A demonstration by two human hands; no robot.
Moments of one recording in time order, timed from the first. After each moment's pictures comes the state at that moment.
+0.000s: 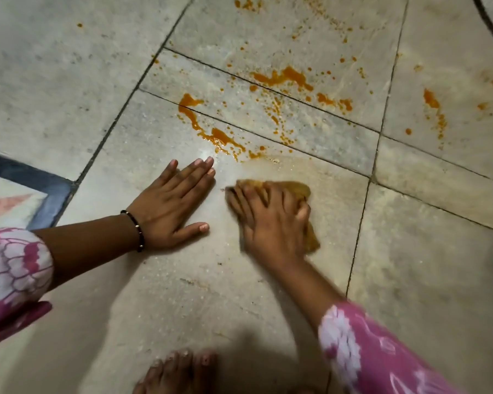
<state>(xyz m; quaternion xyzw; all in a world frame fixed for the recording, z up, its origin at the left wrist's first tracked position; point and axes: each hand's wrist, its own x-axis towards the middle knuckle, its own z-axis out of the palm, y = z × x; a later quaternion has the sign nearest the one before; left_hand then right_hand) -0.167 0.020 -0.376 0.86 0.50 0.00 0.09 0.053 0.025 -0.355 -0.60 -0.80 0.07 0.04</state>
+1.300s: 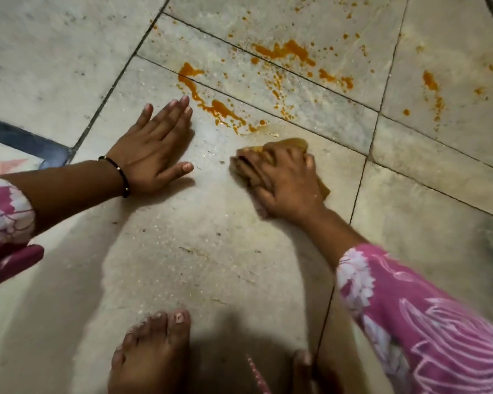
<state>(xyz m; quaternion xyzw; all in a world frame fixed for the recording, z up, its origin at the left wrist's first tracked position) -0.192 0.044 -0.368 0.82 0.56 0.06 0.10 0.088 0.066 -0.347 -0.48 -0.87 0.08 -0.02</state>
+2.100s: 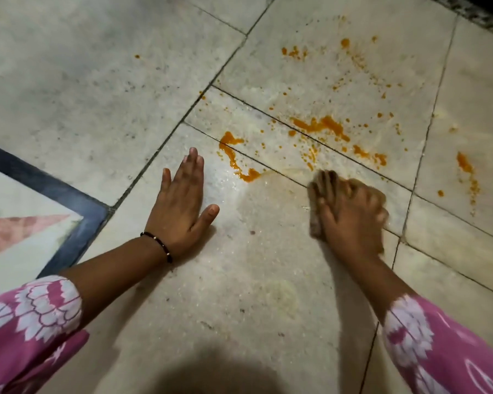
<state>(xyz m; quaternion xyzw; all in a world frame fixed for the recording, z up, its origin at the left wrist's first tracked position) -0.184 0.043 -0.375 0.69 0.68 0.18 0.16 0.098 0.137 -0.348 -0.65 -0.76 0.03 -0.01</state>
